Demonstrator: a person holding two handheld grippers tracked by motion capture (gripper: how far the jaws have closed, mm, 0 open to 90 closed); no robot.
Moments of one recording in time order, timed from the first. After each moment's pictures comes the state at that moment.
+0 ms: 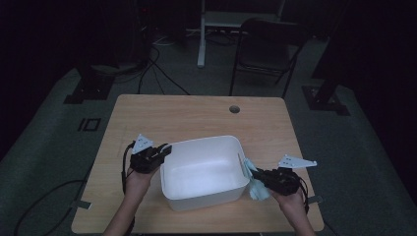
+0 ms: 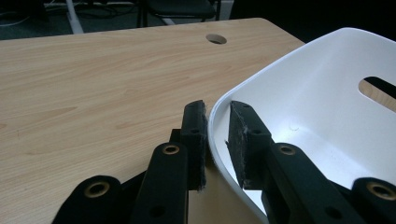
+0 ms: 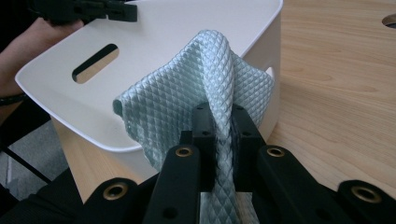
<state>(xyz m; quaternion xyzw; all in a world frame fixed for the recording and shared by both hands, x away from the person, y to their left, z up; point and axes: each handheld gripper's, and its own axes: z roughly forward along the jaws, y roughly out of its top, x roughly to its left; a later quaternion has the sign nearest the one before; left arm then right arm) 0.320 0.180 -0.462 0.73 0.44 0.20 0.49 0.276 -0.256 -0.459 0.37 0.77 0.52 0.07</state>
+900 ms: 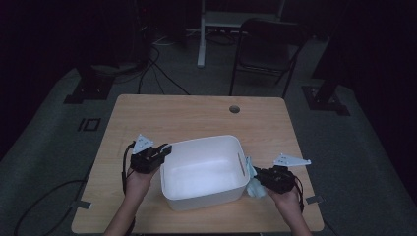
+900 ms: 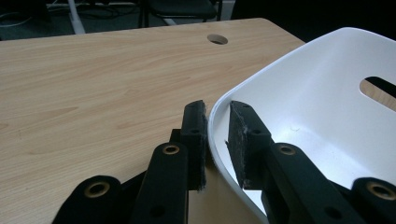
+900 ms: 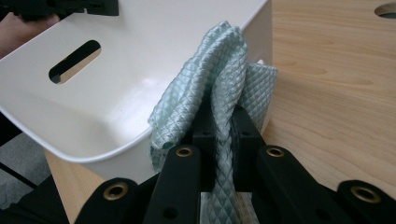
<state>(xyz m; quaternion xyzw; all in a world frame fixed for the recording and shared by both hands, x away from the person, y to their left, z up) 0.320 0.179 -0.462 0.72 0.44 0.20 0.49 0.285 -0.248 -0.469 0.38 0.77 0.51 0.08</state>
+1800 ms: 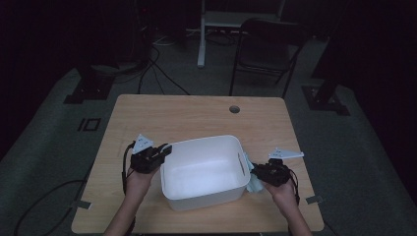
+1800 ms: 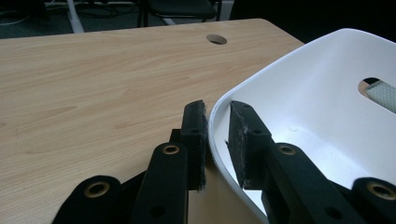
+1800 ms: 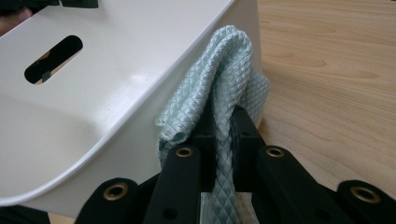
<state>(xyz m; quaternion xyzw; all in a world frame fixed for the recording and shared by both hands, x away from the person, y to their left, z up) 0.320 0.179 -0.462 0.72 0.44 0.20 0.49 0.312 -0.245 -0.478 0.39 0.77 0.49 0.06</state>
